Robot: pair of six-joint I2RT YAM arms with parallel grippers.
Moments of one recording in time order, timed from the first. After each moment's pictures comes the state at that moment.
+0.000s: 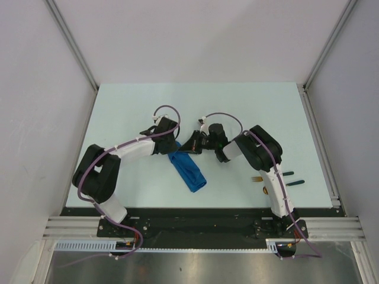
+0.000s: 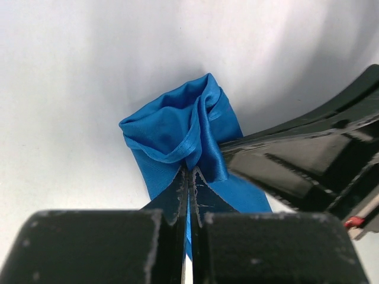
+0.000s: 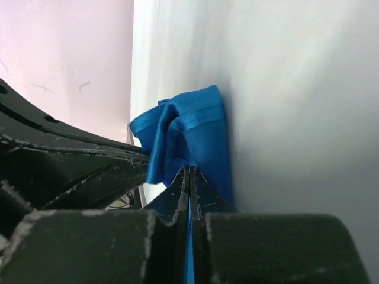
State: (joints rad) left arm -0.53 1.66 1.00 -0.32 -0.19 -0.70; right arm 0.60 2.30 1.13 0.87 -0.69 1.08
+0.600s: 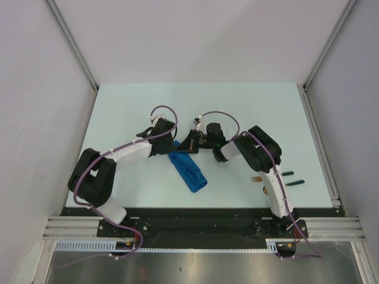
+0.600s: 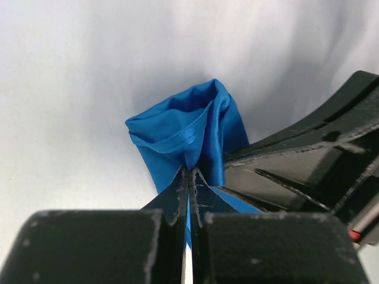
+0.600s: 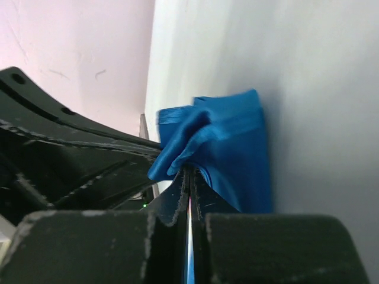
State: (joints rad) left arm -0.52 1.61 0.96 -0.30 -0.19 -0.71; right arm 0.62 2.29 1.14 0.91 -0.73 1.12
